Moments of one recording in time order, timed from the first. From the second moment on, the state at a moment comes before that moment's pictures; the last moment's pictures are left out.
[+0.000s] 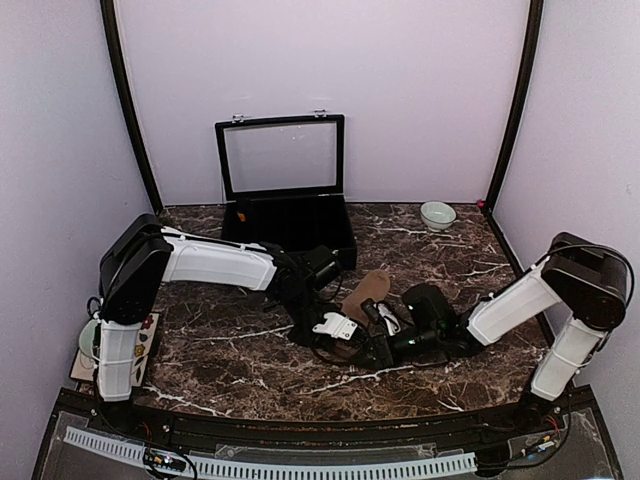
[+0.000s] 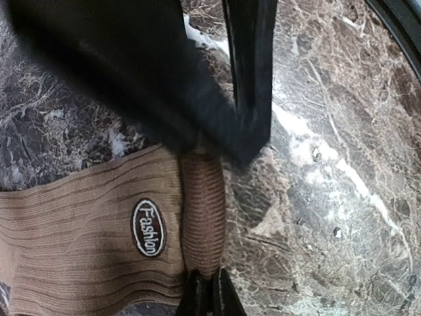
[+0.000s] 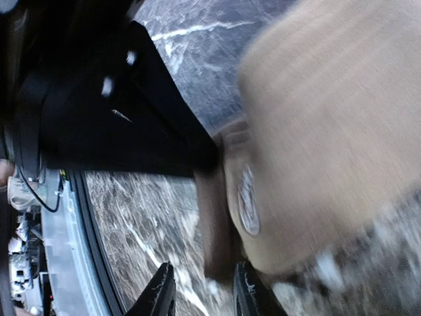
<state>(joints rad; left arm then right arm) -0.96 2.10 1.48 -0.65 0.34 1.08 0.87 1.70 0.52 0.45 -0.53 0.57</state>
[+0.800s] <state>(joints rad) -0.93 2.36 1.80 -1.21 0.75 0.98 1.25 1.30 0.33 0.42 -0.02 0.06</state>
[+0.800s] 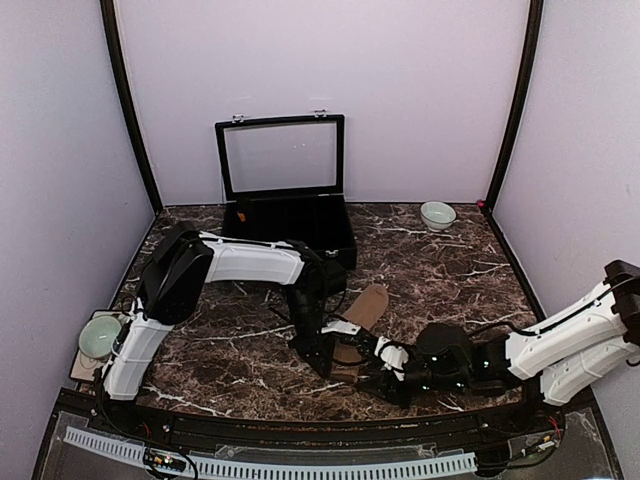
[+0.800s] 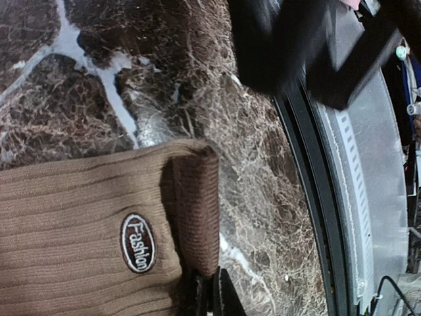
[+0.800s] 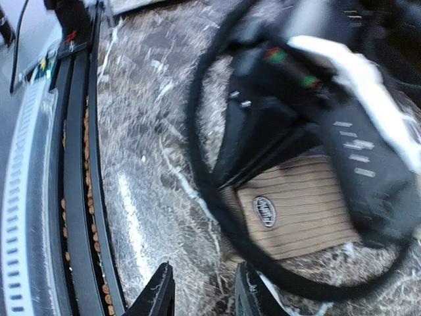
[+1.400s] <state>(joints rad) -0.92 2.42 1.89 -1.29 0.76 0.92 1.35 1.61 0.52 0.43 0.13 -0.18</state>
